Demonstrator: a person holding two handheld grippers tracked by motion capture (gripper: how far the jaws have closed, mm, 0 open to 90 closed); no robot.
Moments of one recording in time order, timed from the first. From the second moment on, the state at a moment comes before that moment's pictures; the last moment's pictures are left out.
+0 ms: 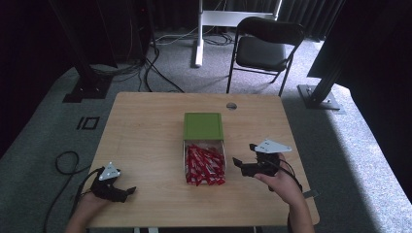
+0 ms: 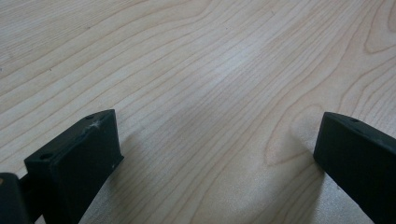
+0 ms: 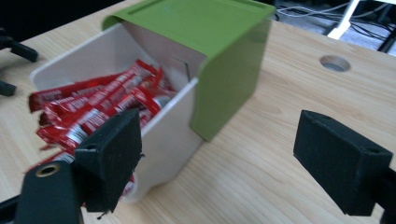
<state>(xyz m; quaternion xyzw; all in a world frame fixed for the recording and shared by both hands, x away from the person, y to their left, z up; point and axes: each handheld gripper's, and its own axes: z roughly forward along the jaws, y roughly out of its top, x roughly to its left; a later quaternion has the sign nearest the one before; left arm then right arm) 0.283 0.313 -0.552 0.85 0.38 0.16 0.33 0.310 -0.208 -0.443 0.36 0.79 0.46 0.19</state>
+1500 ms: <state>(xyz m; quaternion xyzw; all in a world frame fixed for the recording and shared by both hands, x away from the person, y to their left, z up) 0.283 0.313 -0.552 0.85 0.38 0.16 0.33 0.324 -0.089 -0.447 0.29 0.83 0.44 0.18</state>
